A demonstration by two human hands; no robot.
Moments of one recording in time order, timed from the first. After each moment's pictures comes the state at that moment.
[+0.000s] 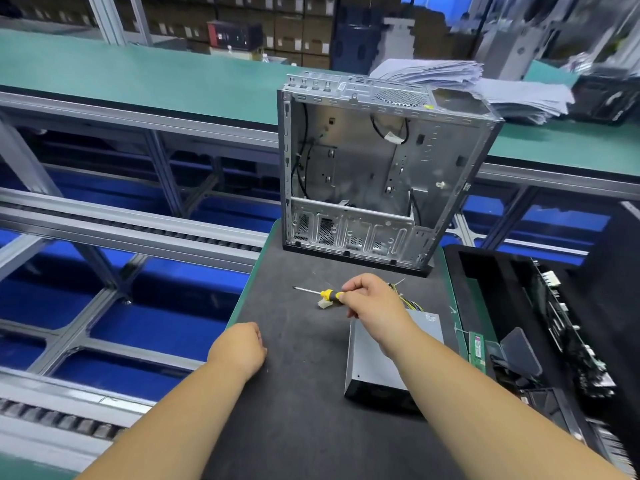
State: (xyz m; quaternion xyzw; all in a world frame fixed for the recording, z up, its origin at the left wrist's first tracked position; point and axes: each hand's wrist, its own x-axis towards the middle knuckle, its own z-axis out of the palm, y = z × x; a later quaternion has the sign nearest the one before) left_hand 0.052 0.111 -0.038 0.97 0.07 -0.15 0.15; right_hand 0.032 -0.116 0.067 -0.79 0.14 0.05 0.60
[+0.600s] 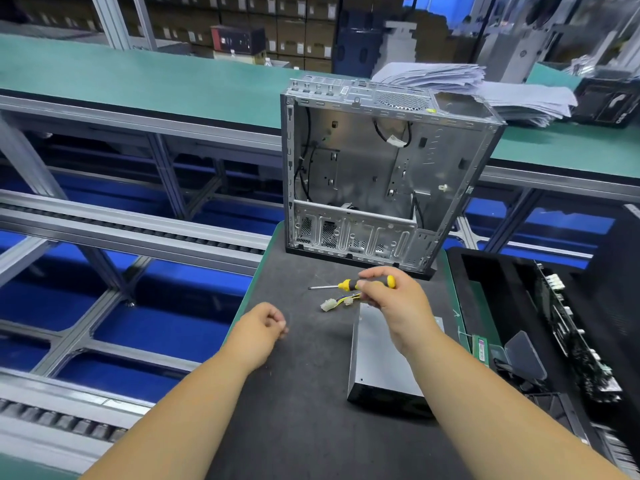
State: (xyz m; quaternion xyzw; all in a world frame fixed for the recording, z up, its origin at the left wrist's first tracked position) left_hand 0.050 0.093 -0.008 0.86 0.07 -0.12 0.49; right_hand 0.031 -0.136 0.072 -0.71 0.13 -0.03 0.69
